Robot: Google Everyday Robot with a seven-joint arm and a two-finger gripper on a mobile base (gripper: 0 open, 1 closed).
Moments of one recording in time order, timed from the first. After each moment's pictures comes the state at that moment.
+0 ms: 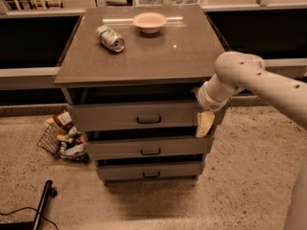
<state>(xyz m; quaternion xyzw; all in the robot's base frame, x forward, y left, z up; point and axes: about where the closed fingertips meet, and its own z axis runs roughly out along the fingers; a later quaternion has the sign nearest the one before) 0.646 -0.162 0.659 -0.70 0.69 0.03 0.19</state>
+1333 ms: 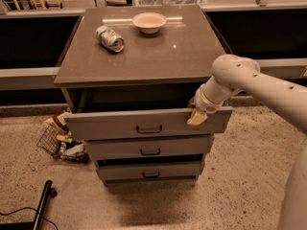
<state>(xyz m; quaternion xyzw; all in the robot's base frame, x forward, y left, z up) 0.647 -0.146 0.644 -0.69 0.69 0.06 0.19</state>
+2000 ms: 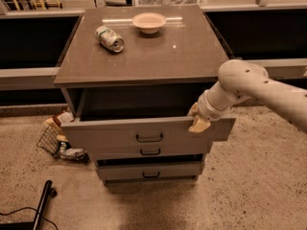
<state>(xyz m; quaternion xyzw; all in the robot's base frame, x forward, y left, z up) 0.609 -0.145 0.651 -0.70 0.68 0.08 0.20</state>
